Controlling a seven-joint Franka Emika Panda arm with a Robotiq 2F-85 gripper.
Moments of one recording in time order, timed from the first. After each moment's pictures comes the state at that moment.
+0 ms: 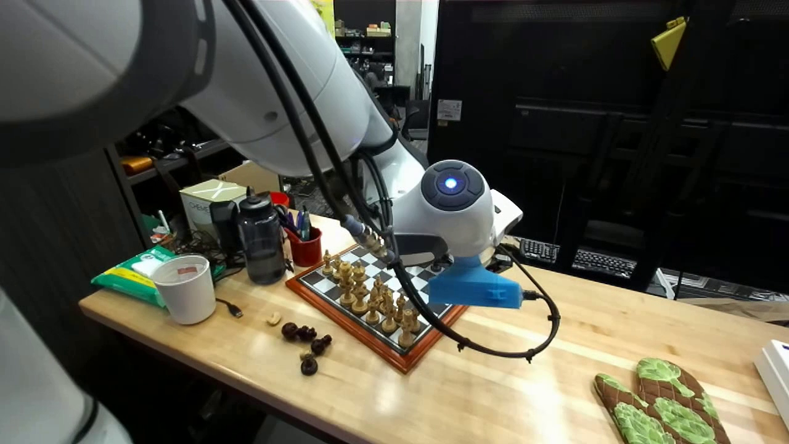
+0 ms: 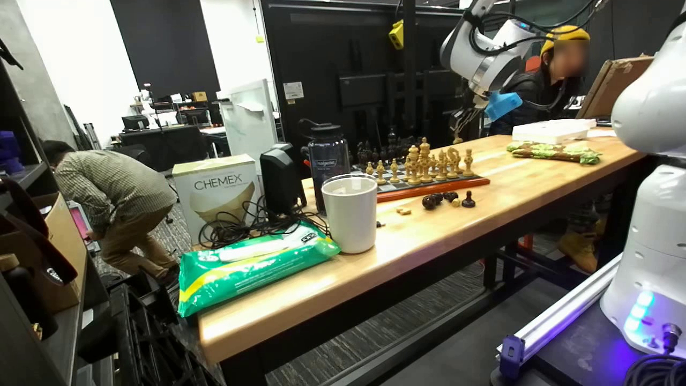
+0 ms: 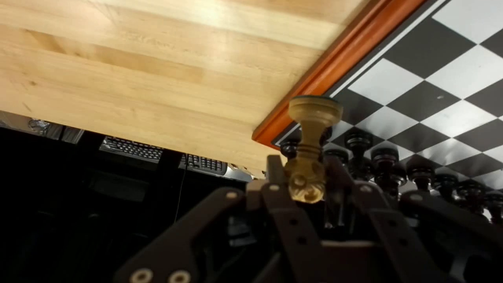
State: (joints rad) arm -0.32 -0.05 0.08 -2.43 1.03 3.08 -1.40
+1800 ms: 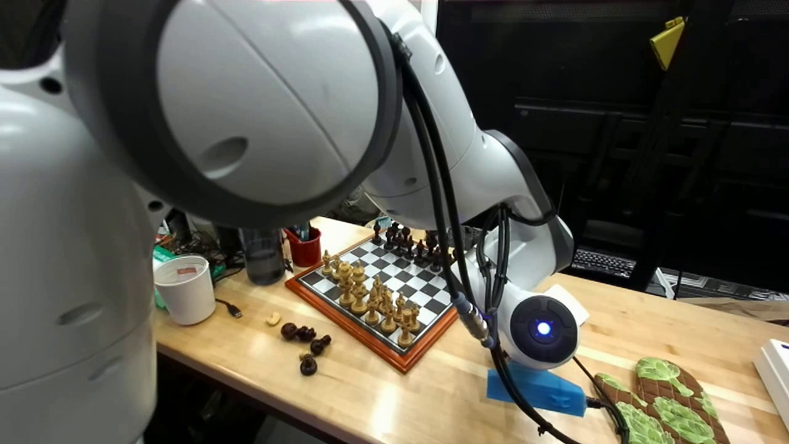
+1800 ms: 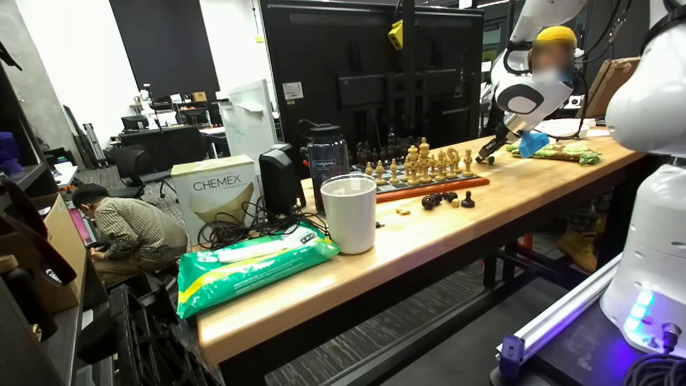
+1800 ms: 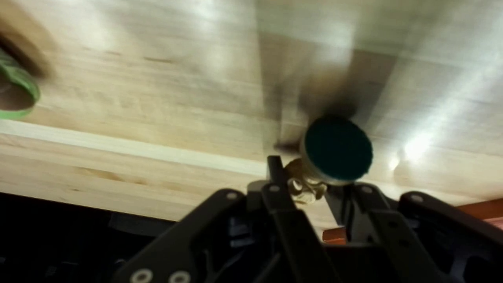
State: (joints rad) arm -0.42 0.23 -0.11 -2.25 1.80 2.80 -2.33
